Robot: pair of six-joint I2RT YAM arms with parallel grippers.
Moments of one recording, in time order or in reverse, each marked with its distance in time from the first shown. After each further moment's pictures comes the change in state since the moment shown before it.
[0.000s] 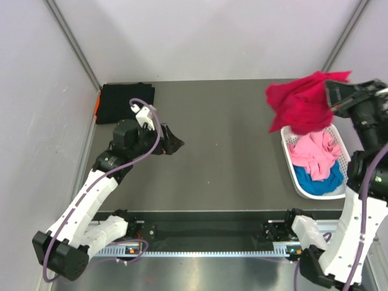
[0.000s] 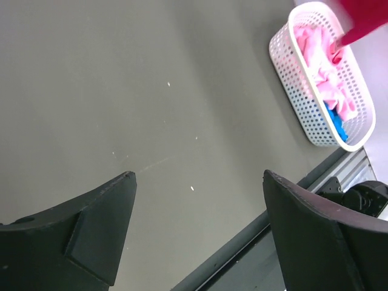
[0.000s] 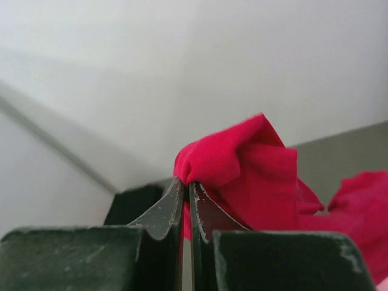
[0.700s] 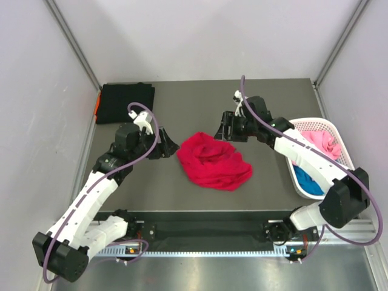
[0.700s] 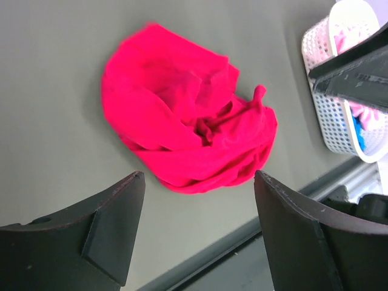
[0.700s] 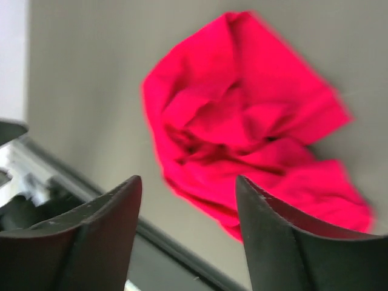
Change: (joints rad) left arm 0.000 -0.037 -0.019 -0.104 -0.100 -0.060; right arm 0.908 0.536 -0.401 0.038 0.161 -0.052
